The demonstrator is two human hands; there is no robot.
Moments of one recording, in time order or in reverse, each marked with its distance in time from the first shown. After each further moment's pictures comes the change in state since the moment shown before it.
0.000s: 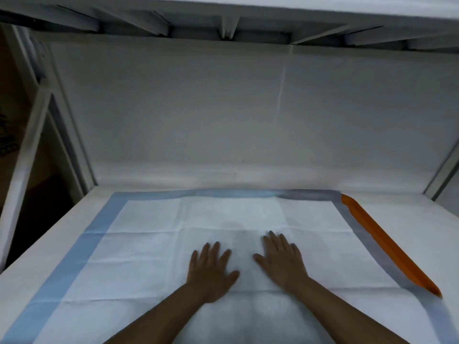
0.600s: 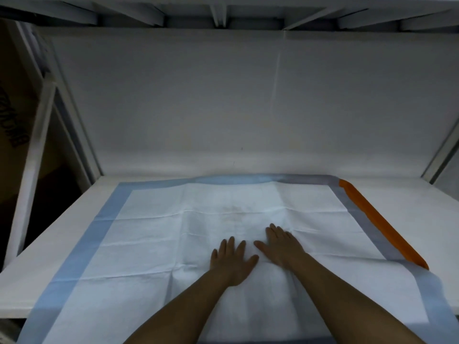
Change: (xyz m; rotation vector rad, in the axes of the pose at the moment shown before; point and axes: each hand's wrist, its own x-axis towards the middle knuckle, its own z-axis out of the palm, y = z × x) left_hand -0.020 0.055 0.004 -0.166 -0.134 -0.018; right_hand -0.006 0.014 0.003 -0.007 -0.184 0.007
